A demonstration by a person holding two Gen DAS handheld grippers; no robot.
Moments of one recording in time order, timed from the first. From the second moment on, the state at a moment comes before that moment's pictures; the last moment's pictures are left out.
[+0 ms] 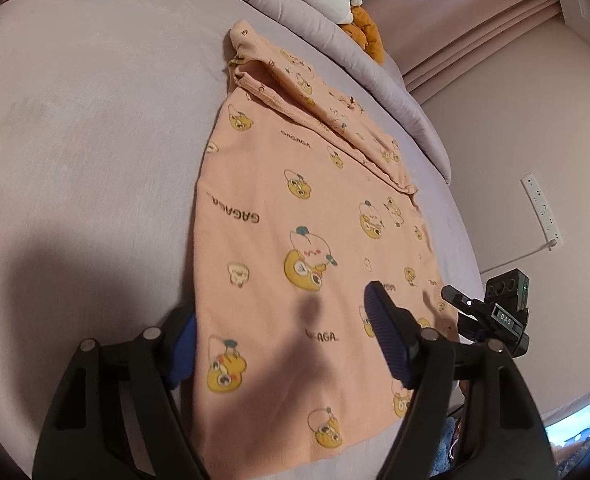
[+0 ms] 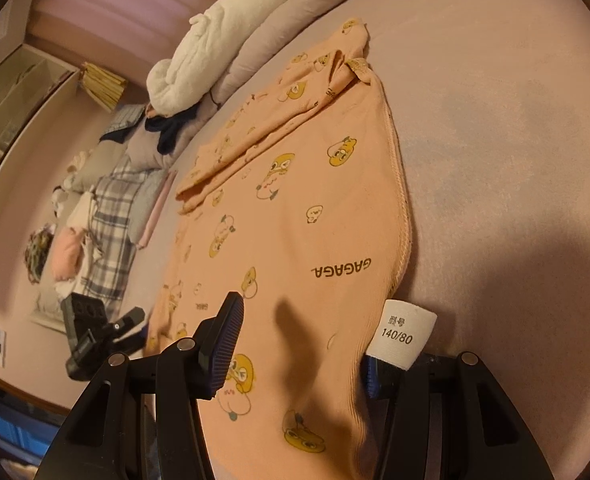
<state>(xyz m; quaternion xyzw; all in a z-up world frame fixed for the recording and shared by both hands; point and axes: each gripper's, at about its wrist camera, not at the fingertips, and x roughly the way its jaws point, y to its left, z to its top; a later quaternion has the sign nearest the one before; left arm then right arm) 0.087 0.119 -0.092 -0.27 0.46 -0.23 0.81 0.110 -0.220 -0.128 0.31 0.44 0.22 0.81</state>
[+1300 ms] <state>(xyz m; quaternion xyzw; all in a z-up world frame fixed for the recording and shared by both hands) 0.058 0.136 -0.110 -0.35 0.49 -0.22 0.77 0.066 -0.209 -0.149 0.34 0.46 0.26 0.77</state>
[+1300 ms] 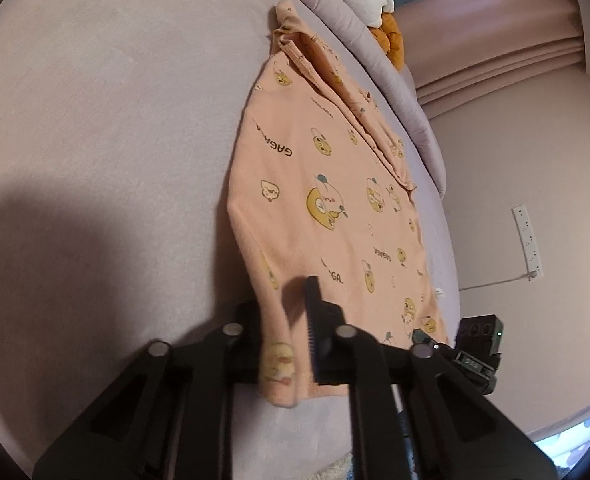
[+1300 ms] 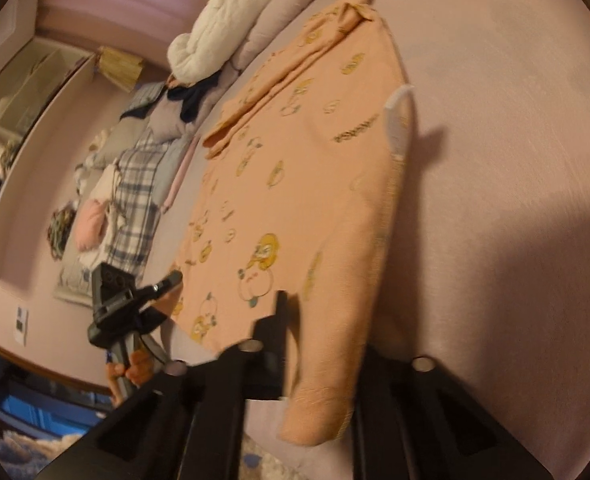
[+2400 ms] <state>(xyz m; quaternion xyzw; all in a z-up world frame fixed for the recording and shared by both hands) 0.079 0.133 -0.095 -0.46 0.42 -0.33 0.71 0.075 -0.201 -0.112 0.39 0.38 0.34 0.77</state>
